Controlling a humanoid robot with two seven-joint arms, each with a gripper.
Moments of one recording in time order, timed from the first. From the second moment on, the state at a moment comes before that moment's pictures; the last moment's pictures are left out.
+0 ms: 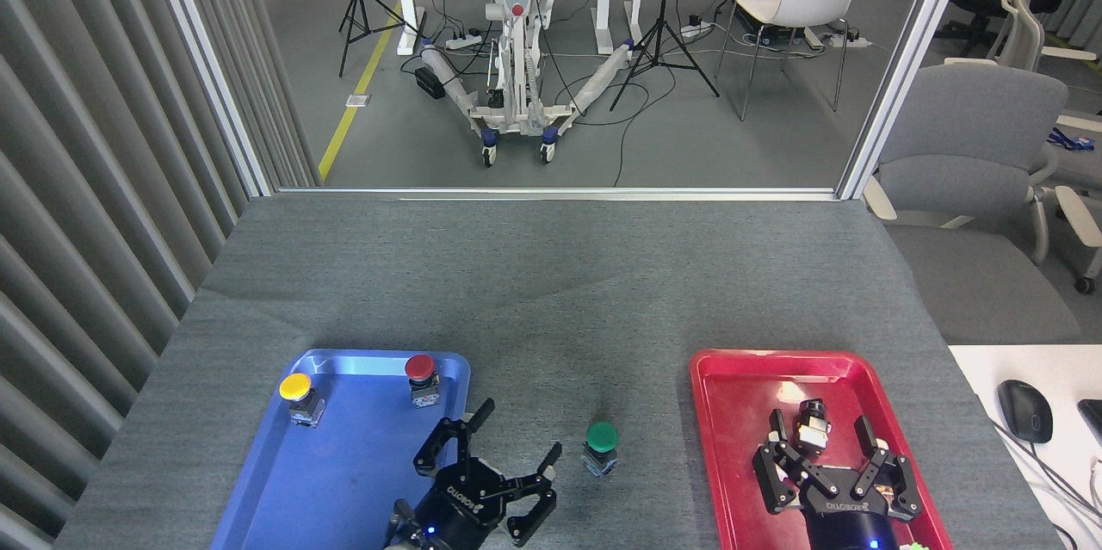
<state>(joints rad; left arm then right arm) -0.06 0.06 -0.35 -1.38 -1.52 -0.19 0.37 0.13 0.01 -0.09 -1.62 1.45 -0.04 -0.10</state>
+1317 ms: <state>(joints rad) 0.14 0.05 0.28 -1.52 -1.35 -0.35 0.20 0.11 0.01 -0.10 -1.62 1.44 -0.03 -0.07</state>
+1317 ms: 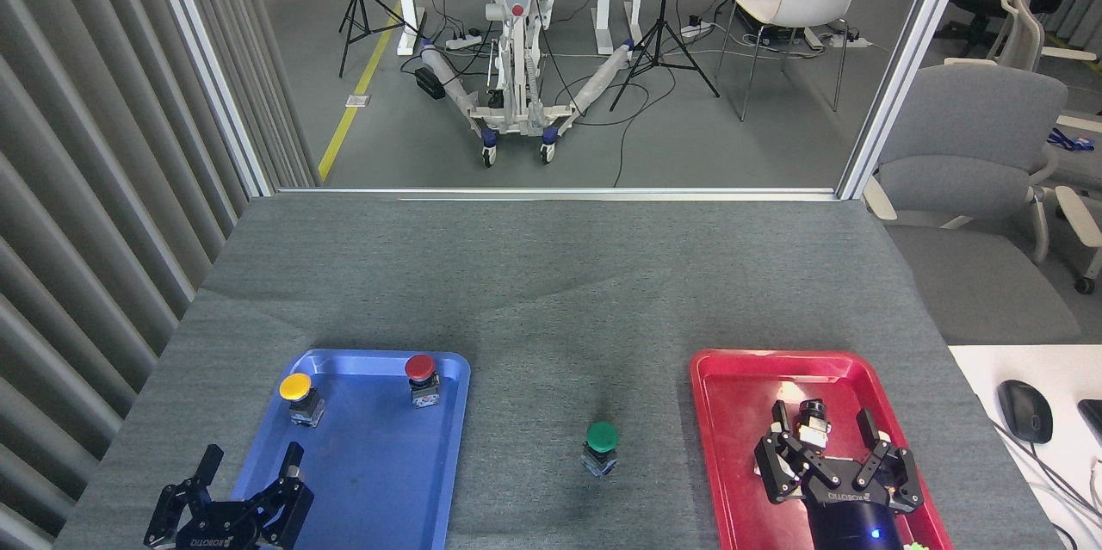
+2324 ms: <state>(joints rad) 0.14 0.11 0.29 -1.44 -1.31 -0.36 0.19 -0.11 0.08 0.30 -1.31 1.51 -0.04 -0.07</state>
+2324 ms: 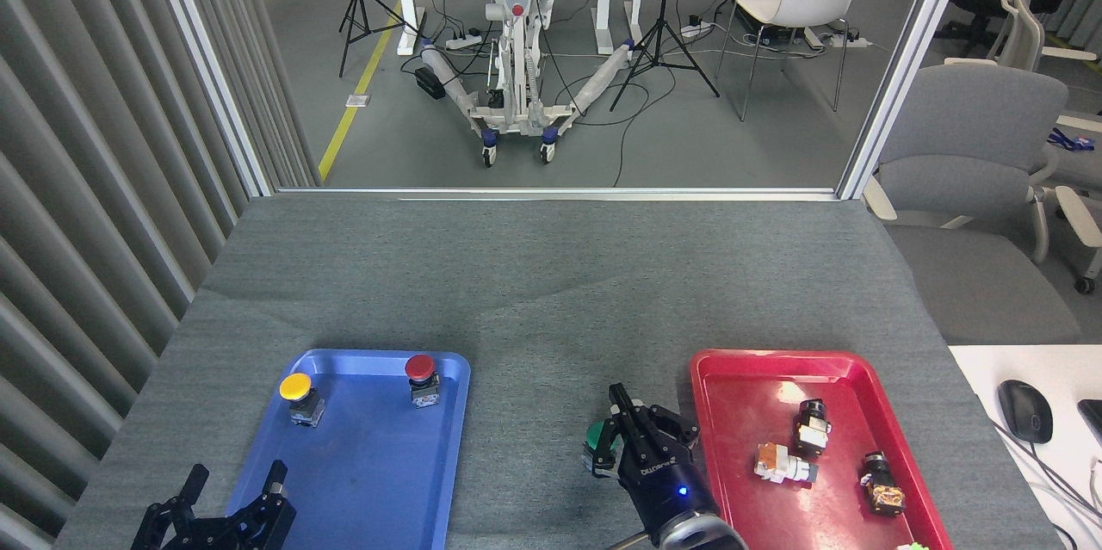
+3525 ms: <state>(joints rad) 0.13 0.15 0.31 -1.38 -1.28 -0.36 0.19 -0.08 0.12 0.30 -1.25 1.56 0.05 -0.09</state>
